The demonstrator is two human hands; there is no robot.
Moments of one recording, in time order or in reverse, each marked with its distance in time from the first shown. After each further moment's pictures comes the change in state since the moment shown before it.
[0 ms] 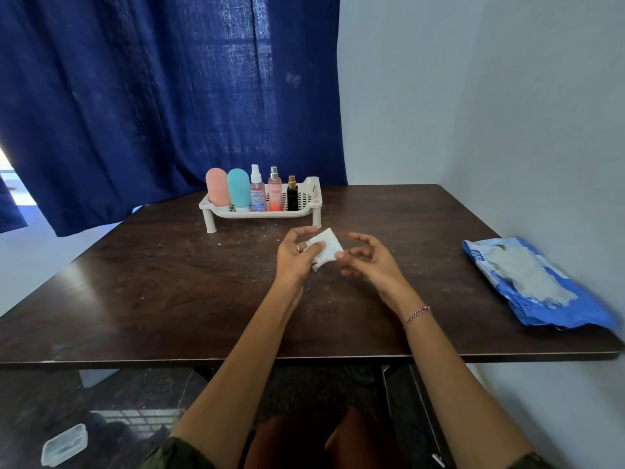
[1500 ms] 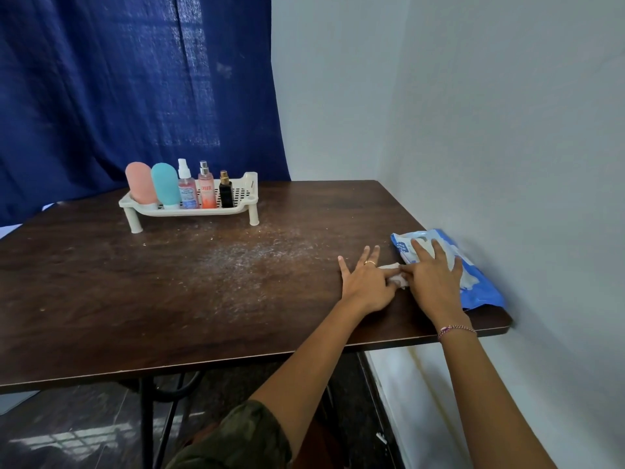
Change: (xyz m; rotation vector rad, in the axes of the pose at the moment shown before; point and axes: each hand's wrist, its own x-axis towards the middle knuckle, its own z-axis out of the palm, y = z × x) left_hand -0.058 -0.050 0.196 1.195 -0.641 0.339; right_hand -0.051 0.010 -0.182 -1.672 0.367 0.080
